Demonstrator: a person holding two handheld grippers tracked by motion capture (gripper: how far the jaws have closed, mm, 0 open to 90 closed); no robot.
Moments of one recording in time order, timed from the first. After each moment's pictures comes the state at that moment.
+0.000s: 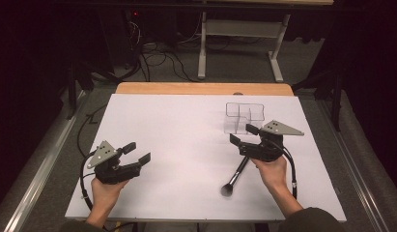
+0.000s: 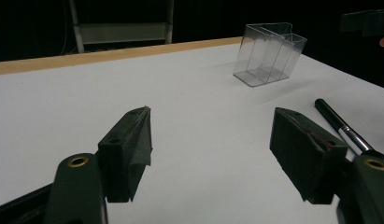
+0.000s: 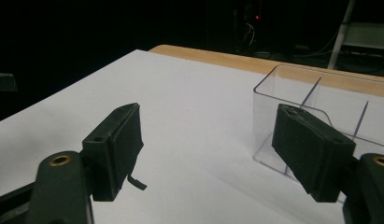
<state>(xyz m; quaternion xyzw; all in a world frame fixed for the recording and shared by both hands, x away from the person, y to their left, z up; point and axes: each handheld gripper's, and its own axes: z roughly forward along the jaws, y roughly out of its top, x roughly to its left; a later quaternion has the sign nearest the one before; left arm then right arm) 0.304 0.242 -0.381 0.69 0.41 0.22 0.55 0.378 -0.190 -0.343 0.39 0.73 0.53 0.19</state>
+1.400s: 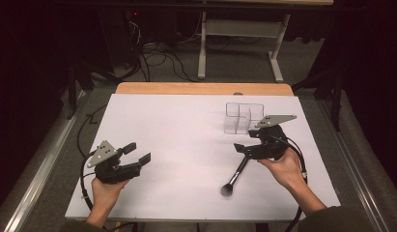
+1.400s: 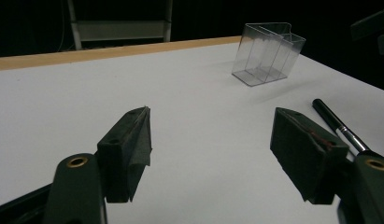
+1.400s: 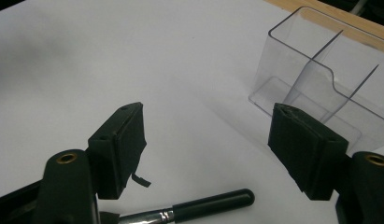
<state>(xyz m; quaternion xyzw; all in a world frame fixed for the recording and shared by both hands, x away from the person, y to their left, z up) 0.305 0.242 -0.382 0.69 0.42 0.21 0.55 0.381 -0.192 -0.312 0.35 0.85 0.37 0.14</state>
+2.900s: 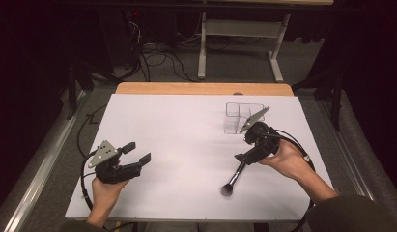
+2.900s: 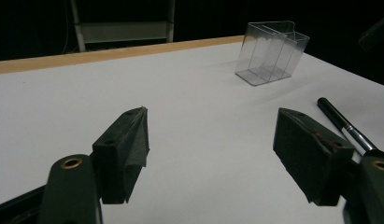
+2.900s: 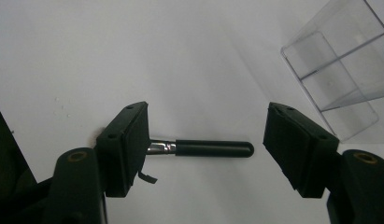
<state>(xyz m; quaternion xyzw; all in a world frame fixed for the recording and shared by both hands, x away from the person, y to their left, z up) 0.305 0.241 -0.382 0.70 0.42 0.22 0.54 0.390 -0.167 -0.298 0.24 0.94 0.20 0.10</state>
